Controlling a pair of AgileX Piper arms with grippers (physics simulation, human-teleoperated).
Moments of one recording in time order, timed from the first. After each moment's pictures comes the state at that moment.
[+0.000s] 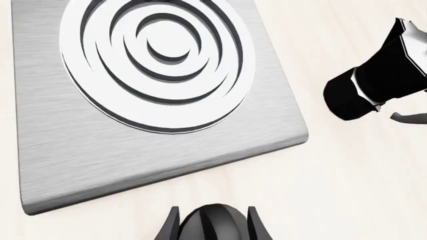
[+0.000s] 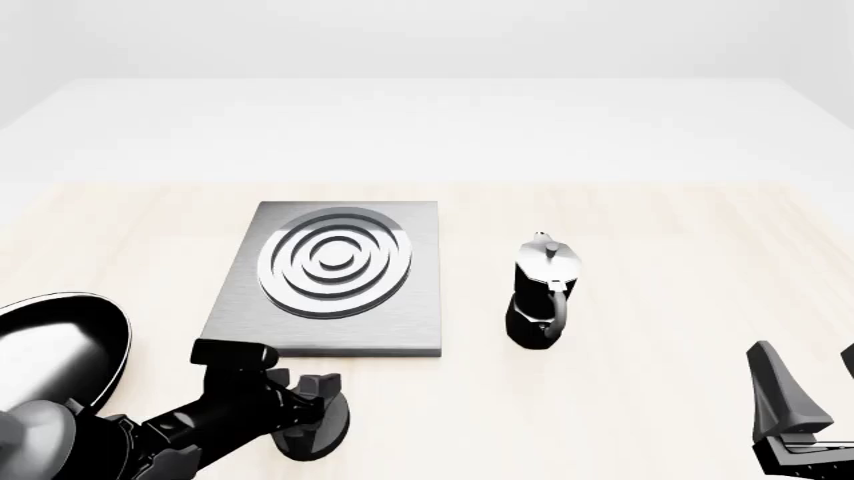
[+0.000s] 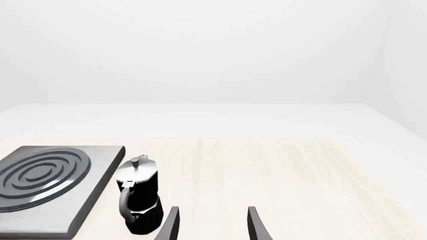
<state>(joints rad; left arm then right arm) -0.51 1.61 -0.23 -0.66 -0.39 0.00 0.03 0.00 -0.02 0.00</state>
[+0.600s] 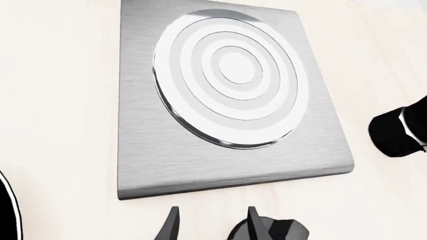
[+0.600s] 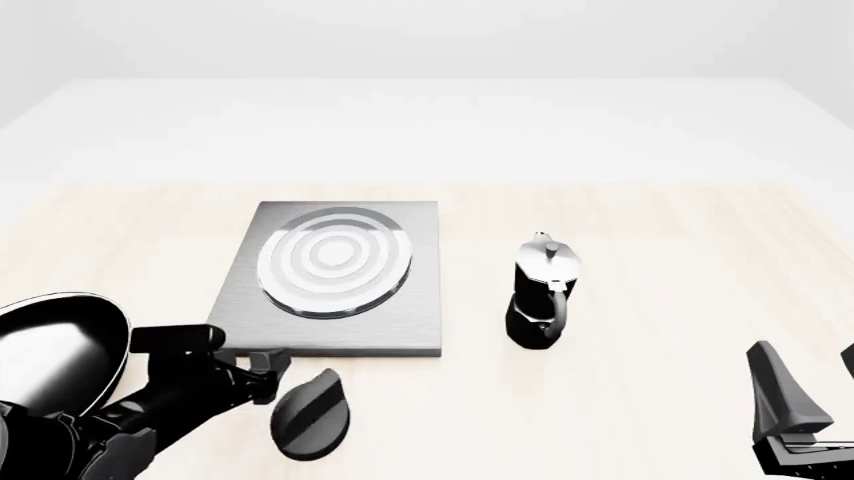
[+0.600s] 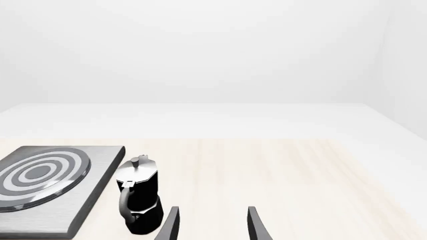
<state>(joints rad) -0.31 1.49 -0.20 -0.61 -0.31 0.00 0.03 0.00 -0.02 0.00</state>
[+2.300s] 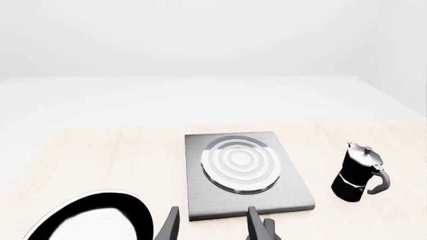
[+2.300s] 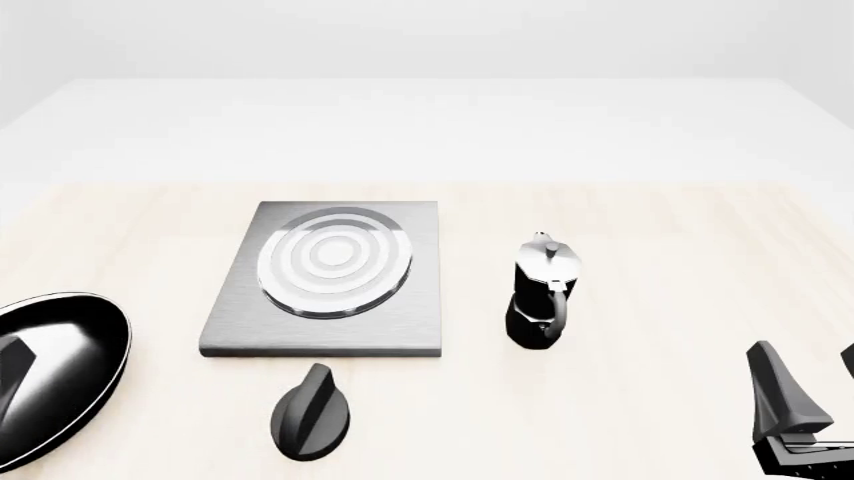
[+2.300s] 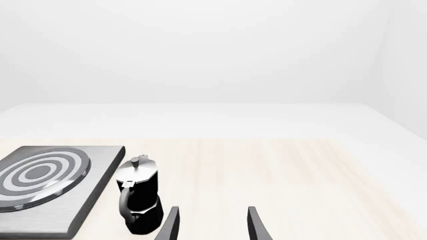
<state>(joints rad) -0.14 0.01 -0.46 0.60 -0.05 0.00 0.03 0.00 -0.02 0.00</state>
